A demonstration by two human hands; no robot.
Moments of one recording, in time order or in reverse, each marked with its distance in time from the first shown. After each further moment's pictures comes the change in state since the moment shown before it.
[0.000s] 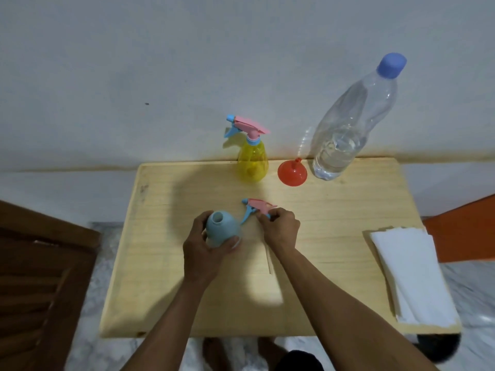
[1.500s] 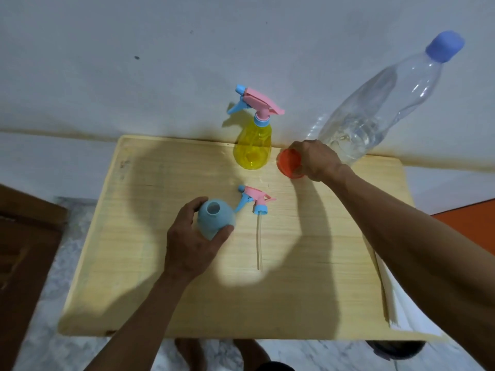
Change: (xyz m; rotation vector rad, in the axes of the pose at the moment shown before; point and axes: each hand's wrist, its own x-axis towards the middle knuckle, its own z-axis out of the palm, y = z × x) left_hand 0.011 -0.017 -0.002 0.122 0.010 0.151; right_hand 0.139 -0.078 -0.080 -1.056 -0.253 -0.596
